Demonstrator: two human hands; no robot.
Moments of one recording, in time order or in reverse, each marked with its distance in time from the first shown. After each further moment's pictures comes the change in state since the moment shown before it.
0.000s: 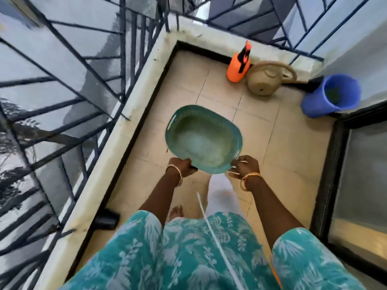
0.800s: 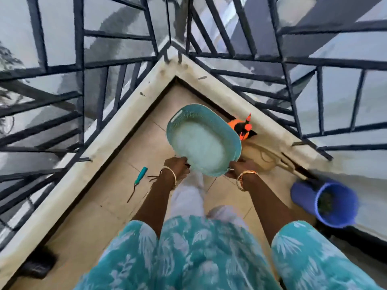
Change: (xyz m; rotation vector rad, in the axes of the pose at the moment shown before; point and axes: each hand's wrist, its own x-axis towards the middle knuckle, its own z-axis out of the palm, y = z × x) left_hand 0.238 0.385 0.160 -0.242 0.097 -0.139; right_hand 0.326 -0.417 0.081 -0.331 -0.080 0.026
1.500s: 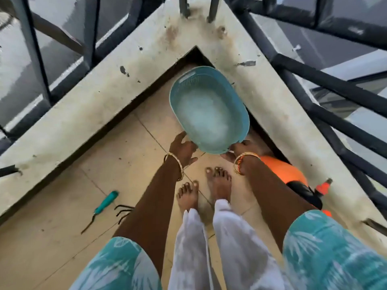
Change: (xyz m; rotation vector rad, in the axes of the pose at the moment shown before) left_hand 0.376 0.116 0.055 -0.425 0.062 -0.139; right_hand 0.401 -0.082 0.212 -0.131 -0.134 0.147
